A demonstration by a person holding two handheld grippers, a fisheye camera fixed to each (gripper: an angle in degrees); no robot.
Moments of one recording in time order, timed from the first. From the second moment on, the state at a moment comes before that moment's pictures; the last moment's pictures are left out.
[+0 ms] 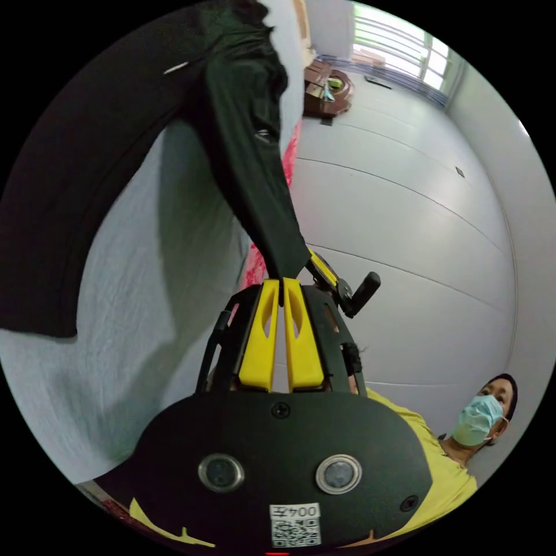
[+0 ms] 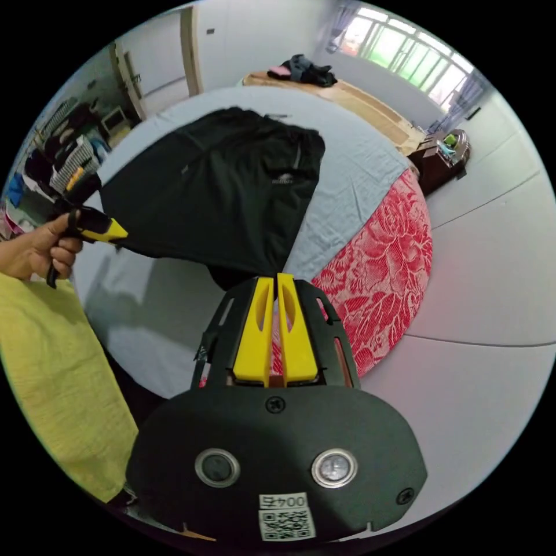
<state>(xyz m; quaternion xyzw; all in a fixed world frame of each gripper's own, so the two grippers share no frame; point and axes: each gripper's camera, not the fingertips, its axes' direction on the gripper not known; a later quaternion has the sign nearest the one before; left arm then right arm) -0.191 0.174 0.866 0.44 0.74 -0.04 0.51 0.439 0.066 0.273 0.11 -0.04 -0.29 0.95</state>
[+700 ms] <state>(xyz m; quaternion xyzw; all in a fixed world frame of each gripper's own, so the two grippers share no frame) -0.214 0.175 0.896 0.46 0.77 -0.09 0.43 0.541 0.246 0.353 -0.02 -0.09 -0.08 0.99</state>
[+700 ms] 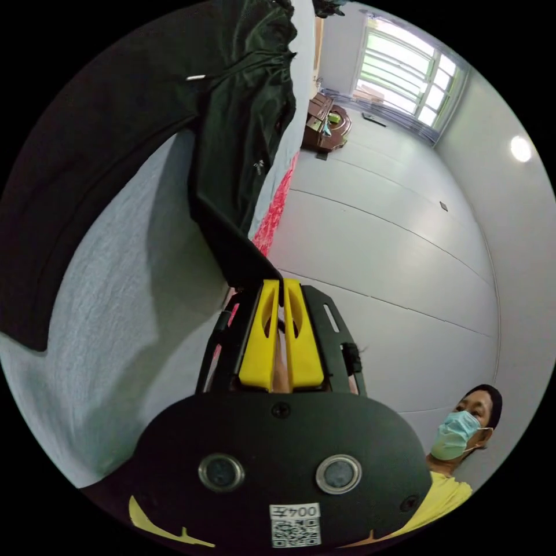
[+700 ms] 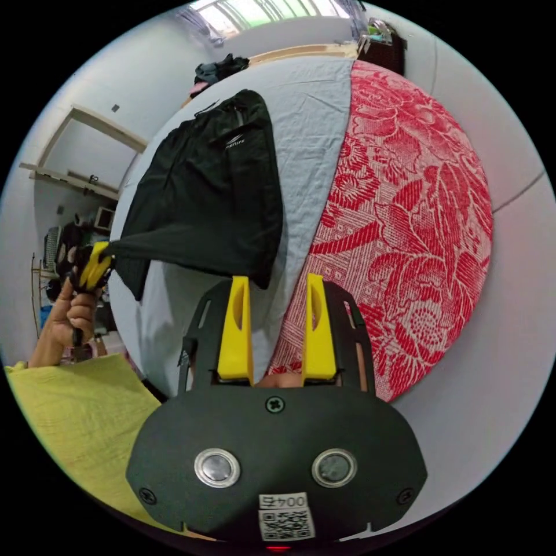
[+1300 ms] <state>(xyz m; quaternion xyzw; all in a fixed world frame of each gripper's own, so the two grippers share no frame) -0.218 0.184 0.920 0.45 0.77 -0.10 0.44 0.509 0.300 0.375 0.08 0.04 -0.09 0.99</state>
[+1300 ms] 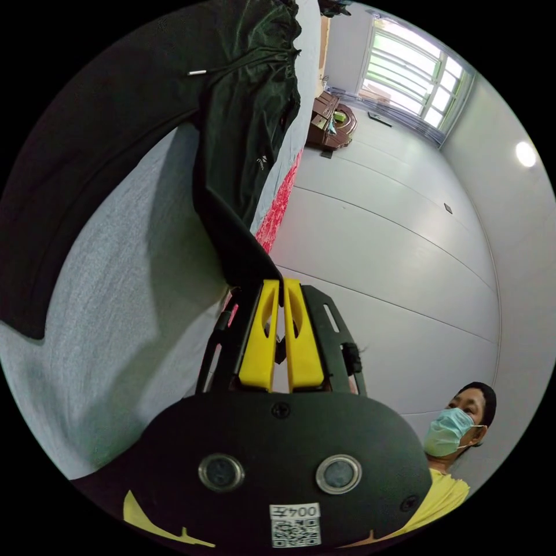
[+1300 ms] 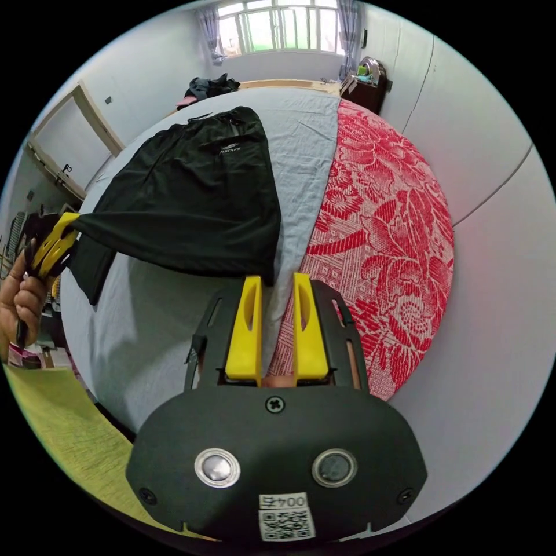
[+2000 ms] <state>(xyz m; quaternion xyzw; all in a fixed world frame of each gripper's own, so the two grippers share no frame) -0.183 0.176 0.961 0.41 0.72 -0.13 0.54 0.481 0.283 0.385 -0.03 0.10 -0.28 0.95</state>
